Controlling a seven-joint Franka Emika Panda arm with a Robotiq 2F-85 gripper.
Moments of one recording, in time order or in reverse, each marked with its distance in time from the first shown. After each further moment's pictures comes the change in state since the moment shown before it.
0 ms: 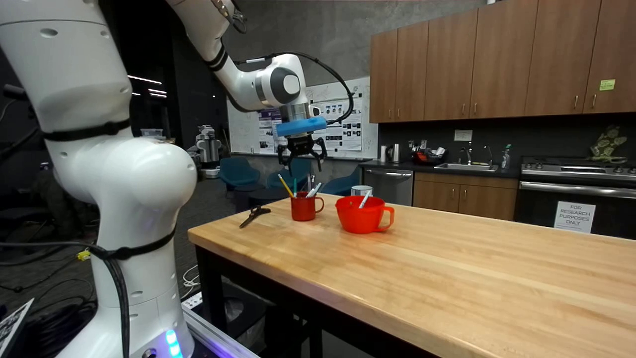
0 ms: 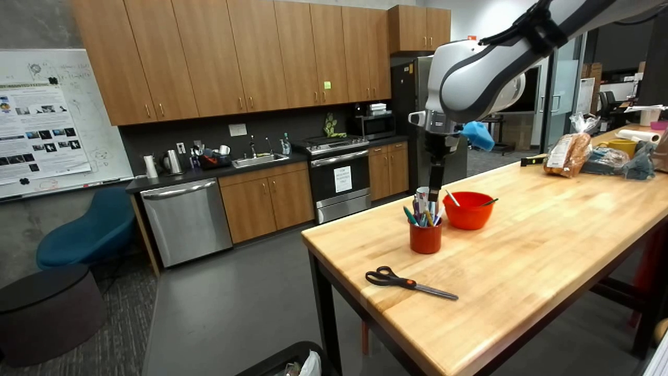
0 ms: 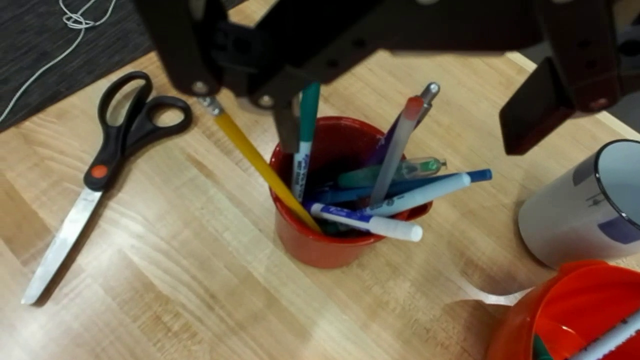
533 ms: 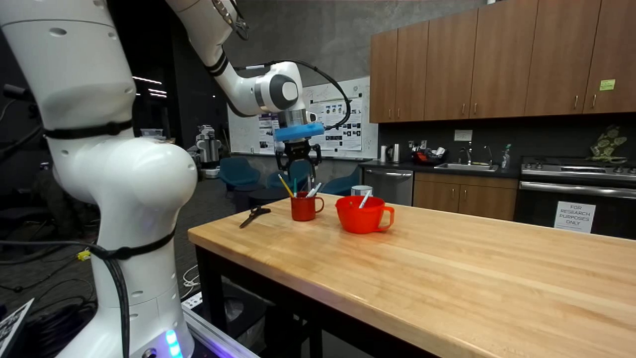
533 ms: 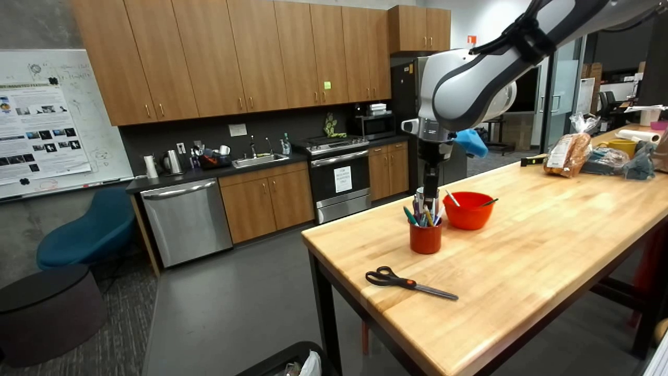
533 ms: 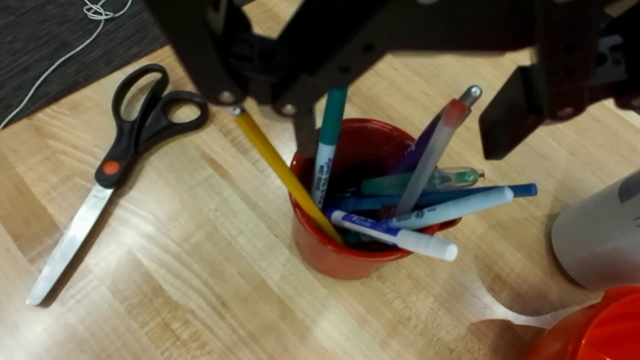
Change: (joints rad) arm 0.008 0.042 0.023 0.007 0.014 0.019 -0.023
